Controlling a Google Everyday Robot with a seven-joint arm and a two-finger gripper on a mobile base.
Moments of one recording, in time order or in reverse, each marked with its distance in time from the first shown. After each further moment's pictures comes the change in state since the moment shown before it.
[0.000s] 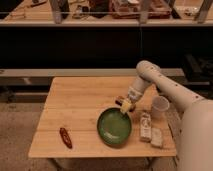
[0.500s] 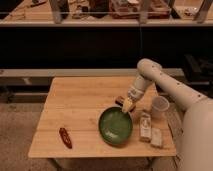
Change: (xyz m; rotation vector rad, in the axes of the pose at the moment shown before) arm 0.008 -0.003 -0.012 -0.008 -0.026 0.023
